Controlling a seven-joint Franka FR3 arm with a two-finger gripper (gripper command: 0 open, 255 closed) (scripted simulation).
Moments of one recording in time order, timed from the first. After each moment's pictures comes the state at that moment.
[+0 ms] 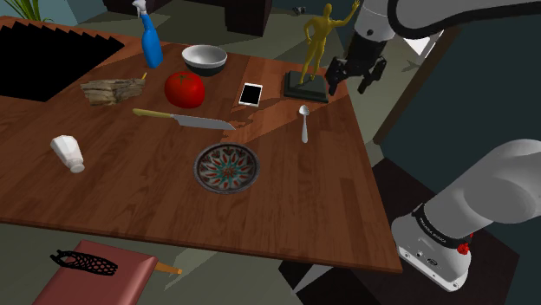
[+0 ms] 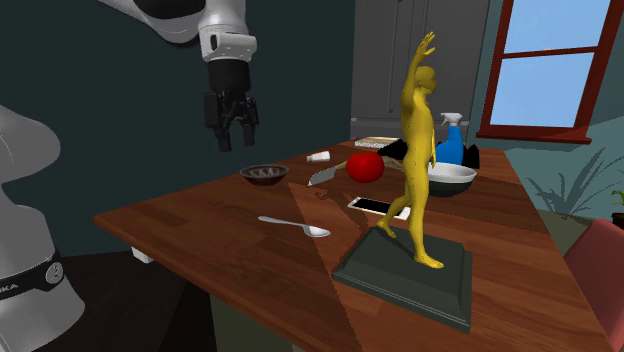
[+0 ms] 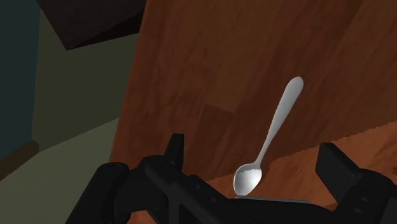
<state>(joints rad) -0.06 -0.53 0.20 -2.47 0.02 1.99 0.57</state>
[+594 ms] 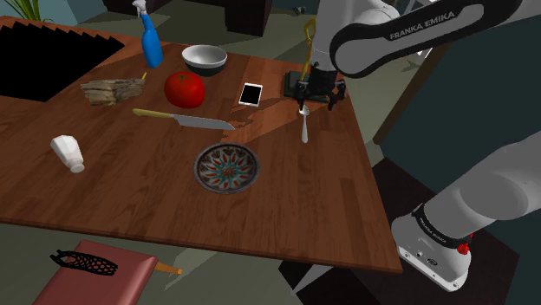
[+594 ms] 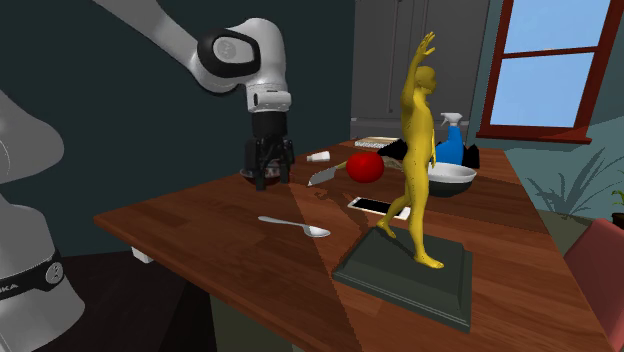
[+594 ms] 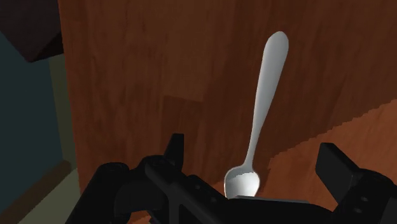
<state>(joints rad) -0.14 -0.17 0.36 -2.38 -0.14 2.20 0.95</state>
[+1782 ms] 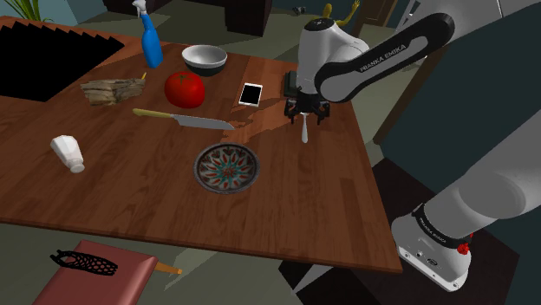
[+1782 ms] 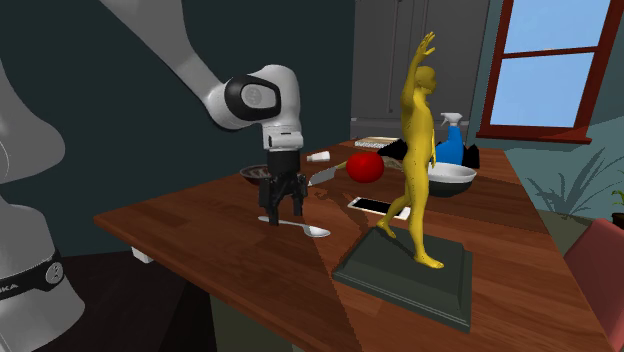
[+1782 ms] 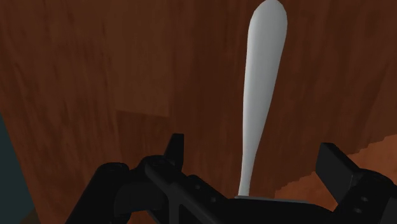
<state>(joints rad) -0.17 0.06 0.37 -2.35 -0.32 2.35 1.17</state>
